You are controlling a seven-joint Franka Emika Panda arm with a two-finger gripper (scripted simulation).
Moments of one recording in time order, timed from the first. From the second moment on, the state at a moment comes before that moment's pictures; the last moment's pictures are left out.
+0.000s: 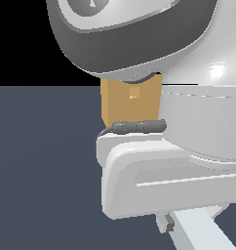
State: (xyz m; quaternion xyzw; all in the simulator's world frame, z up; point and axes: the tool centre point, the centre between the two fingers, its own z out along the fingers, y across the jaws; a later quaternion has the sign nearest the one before) arm 0.083 -0.189 0.040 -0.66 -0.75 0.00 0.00
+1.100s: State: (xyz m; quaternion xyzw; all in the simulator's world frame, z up) arm 0.110 0.050 0.156 -0.61 -0.79 0.00 0.00
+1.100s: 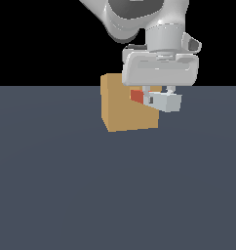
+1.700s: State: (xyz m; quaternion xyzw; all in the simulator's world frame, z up) arm 0.112 0.059 0.160 -0.61 -0.79 0.00 0.00
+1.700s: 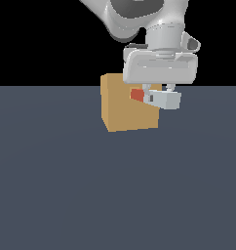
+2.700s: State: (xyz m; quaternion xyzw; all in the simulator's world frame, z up) arm 0.091 0.140 0.162 -0.61 -0.79 0.00 0.00
